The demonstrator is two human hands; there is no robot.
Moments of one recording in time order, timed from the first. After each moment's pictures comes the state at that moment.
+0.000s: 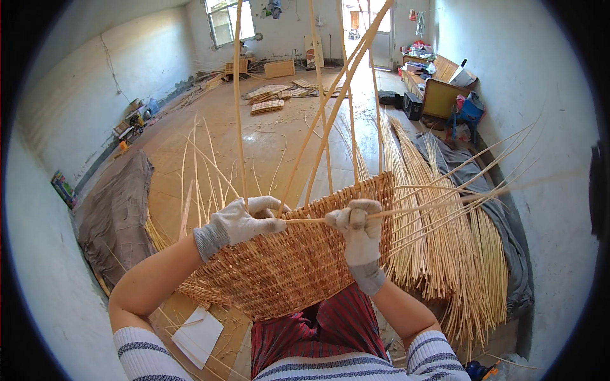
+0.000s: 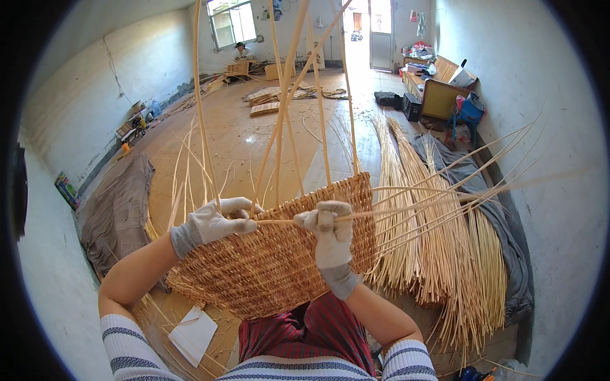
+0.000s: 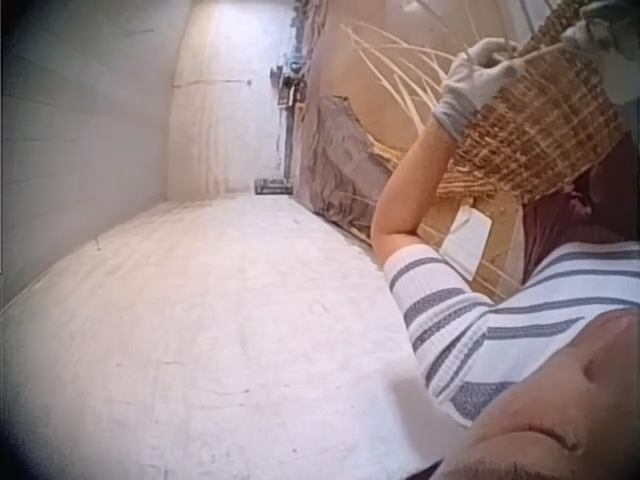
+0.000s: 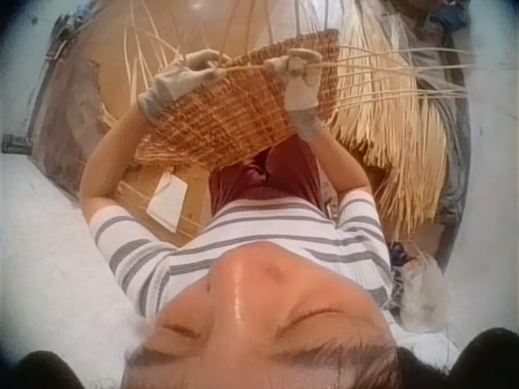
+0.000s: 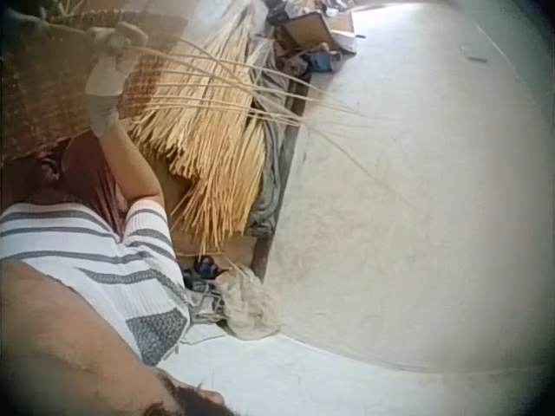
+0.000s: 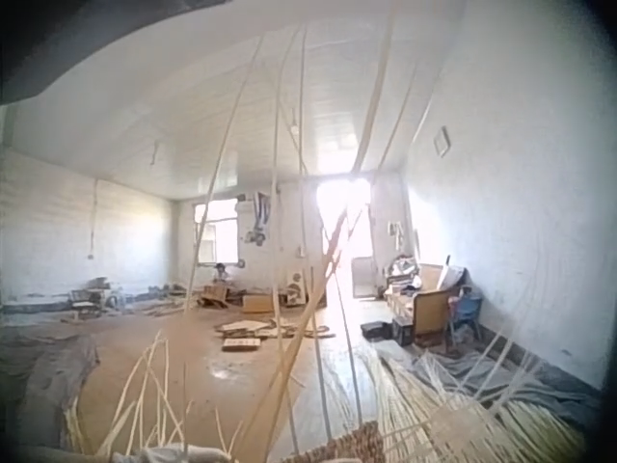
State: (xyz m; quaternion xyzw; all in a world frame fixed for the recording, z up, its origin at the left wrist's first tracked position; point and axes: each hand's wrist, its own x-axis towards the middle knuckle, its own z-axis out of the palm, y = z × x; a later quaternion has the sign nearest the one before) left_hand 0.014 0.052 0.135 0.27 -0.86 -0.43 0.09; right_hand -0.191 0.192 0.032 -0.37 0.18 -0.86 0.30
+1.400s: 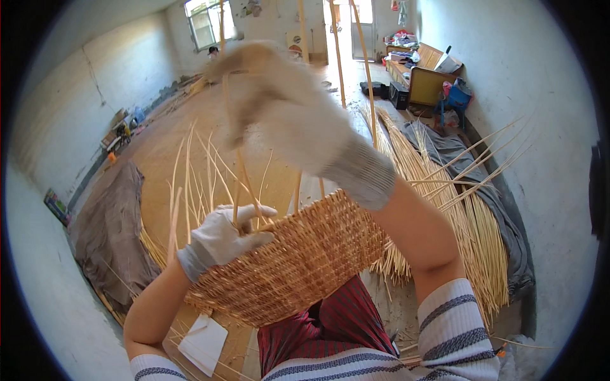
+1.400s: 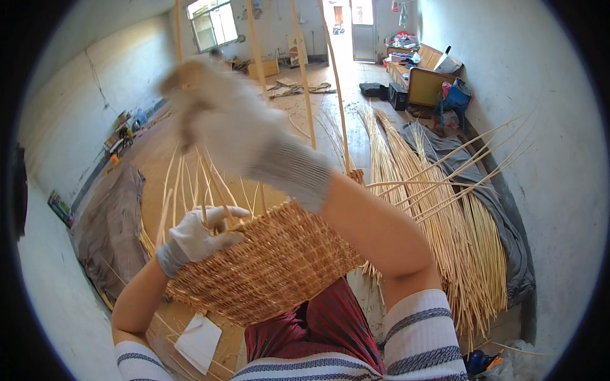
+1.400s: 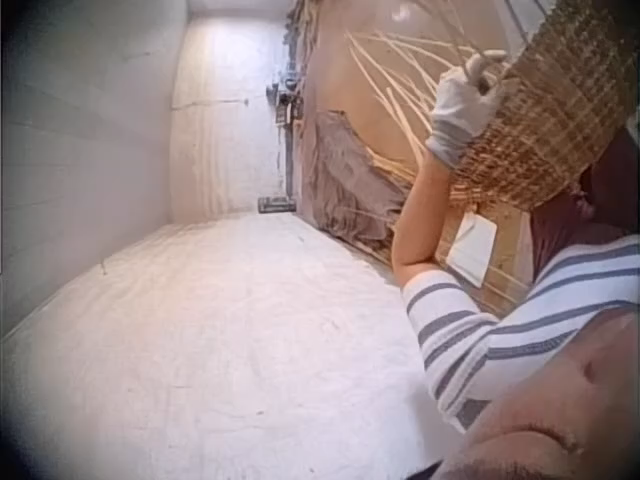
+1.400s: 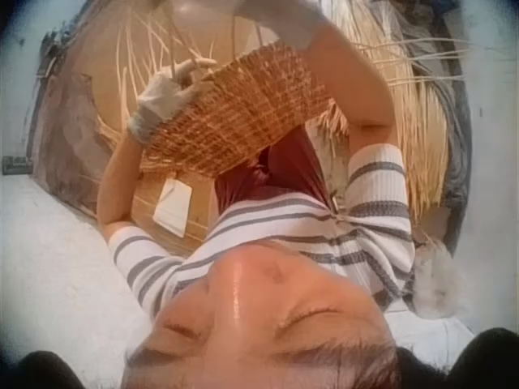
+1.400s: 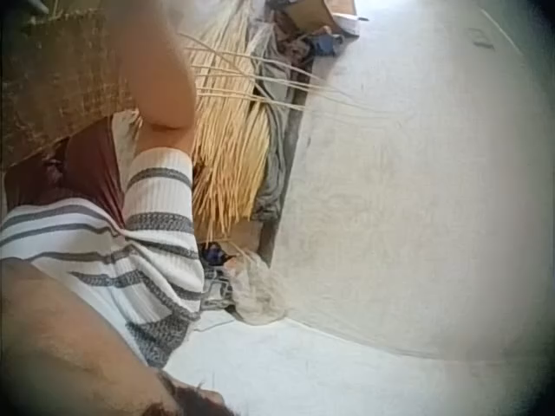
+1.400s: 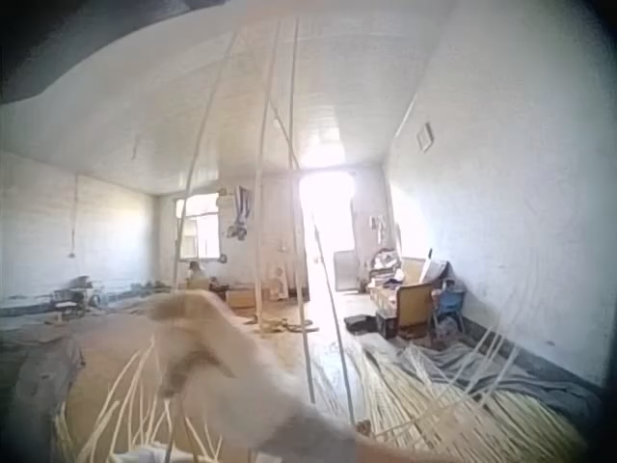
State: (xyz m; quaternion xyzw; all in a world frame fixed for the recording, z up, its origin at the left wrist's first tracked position) left_hand 0.025 0.075 0.152 0.21 -0.94 -0.23 0.14; right_hand -0.187 0.145 0.259 -0.78 0.24 -0.57 0.13
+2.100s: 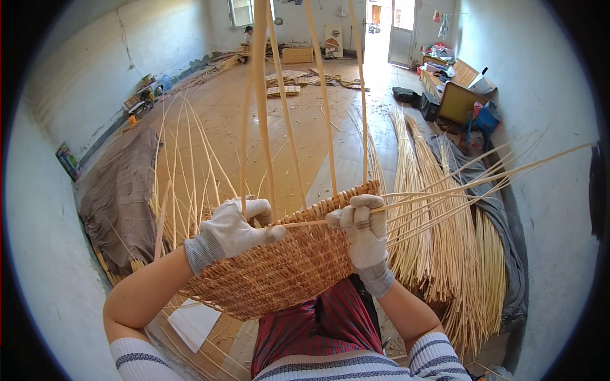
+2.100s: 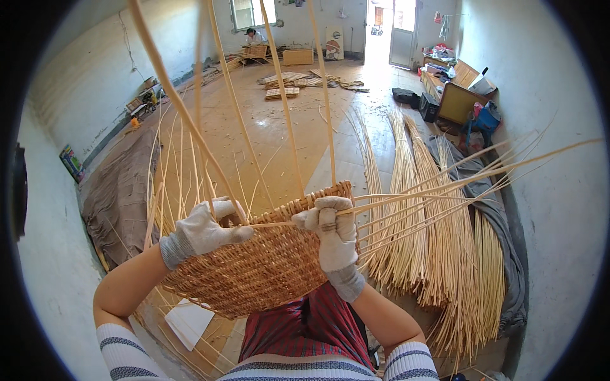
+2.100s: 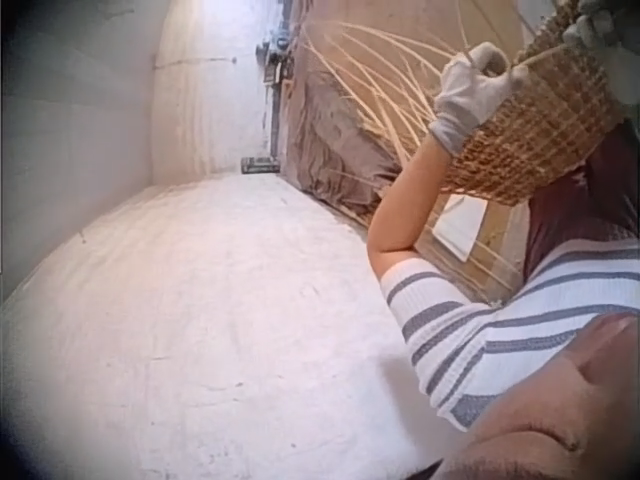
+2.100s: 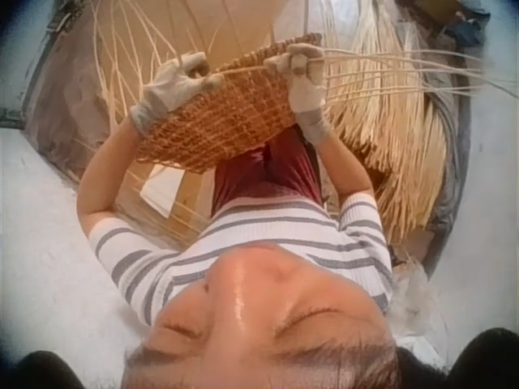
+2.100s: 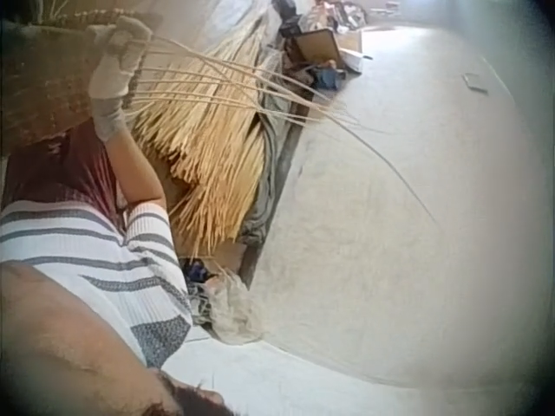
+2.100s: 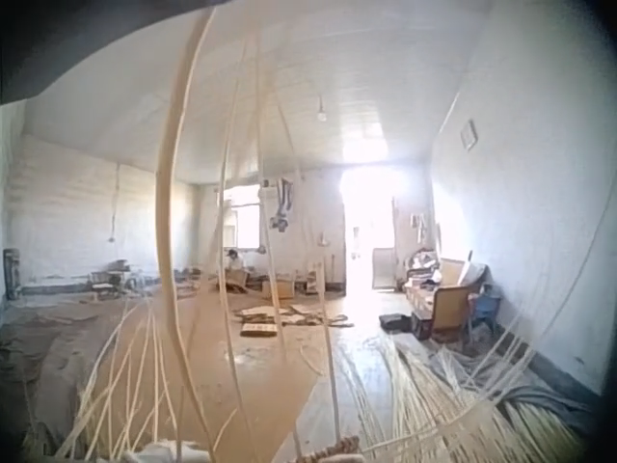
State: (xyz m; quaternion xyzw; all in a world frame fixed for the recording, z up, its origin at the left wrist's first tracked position) left_hand -0.010 0.083 0.139 0.29 -0.91 -0.25 0.18; right_hand -0.235 0.193 0.047 -0.41 0.23 -0.81 0.36
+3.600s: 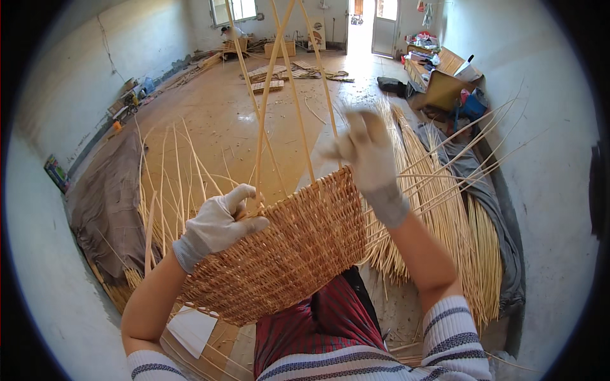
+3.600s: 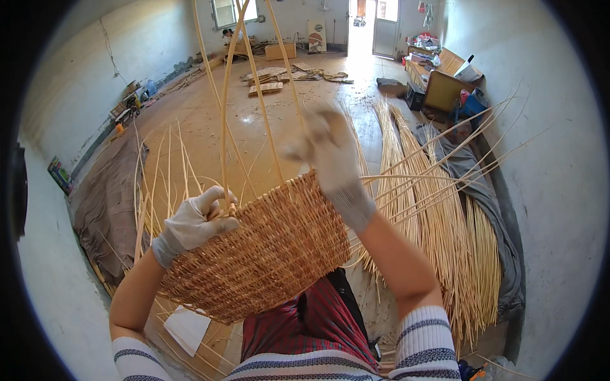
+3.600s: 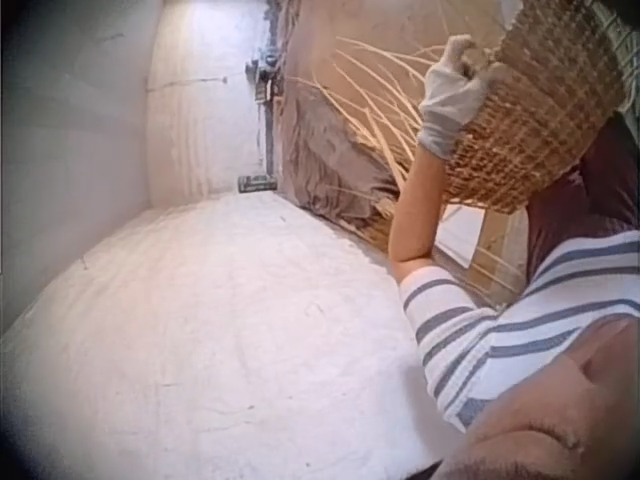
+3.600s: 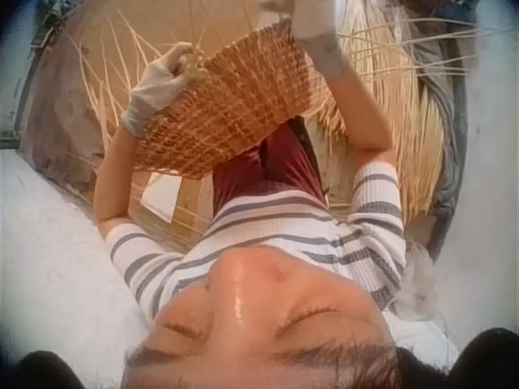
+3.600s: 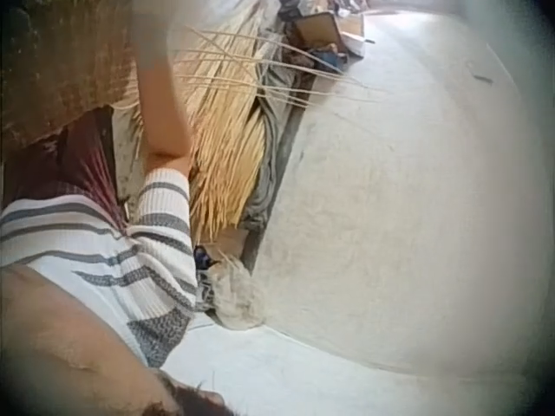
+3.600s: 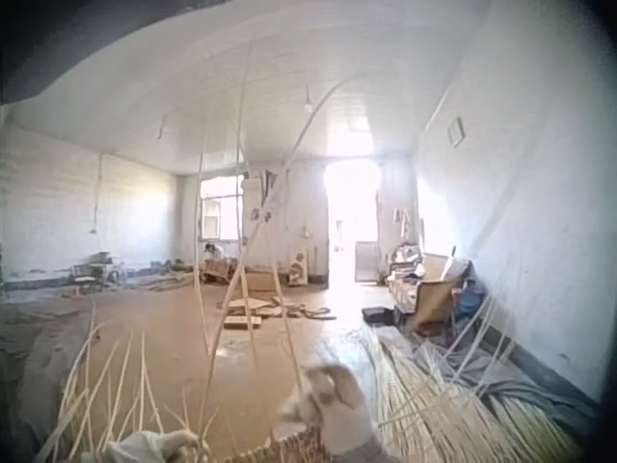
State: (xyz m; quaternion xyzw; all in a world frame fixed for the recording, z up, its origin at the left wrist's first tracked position) left_hand 0.038 0.077 0.125 0.35 -0.87 -0.32 0.16; right_hand -0.239 0.140 0.134 -0.47 0.31 -0.77 0.31
